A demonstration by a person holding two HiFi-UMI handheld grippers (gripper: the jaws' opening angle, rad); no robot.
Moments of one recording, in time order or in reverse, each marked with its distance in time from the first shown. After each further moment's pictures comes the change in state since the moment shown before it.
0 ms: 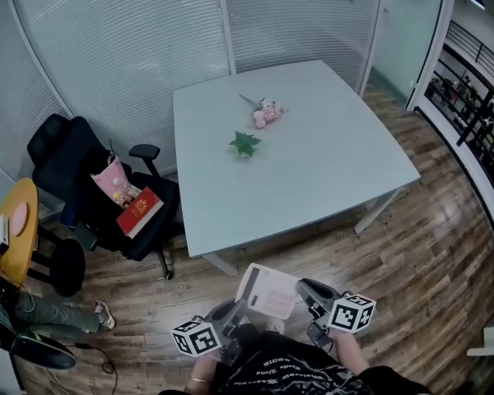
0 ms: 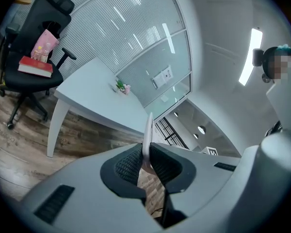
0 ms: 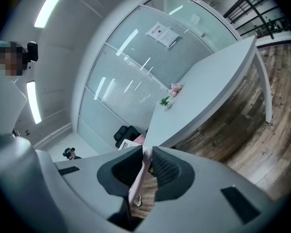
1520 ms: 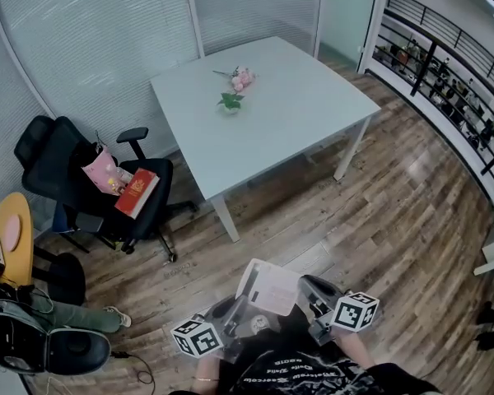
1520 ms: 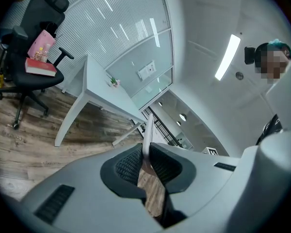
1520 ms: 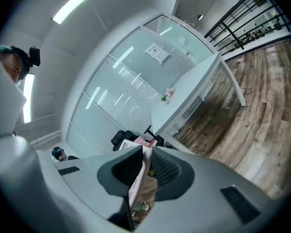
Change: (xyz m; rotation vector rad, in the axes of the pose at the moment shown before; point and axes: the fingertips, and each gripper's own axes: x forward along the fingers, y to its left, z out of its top) left arm -0.254 0.006 -0.085 0.078 0.140 -0.164; right arm -0.077 0.170 -0.233 0.075 -0.198 -0.143
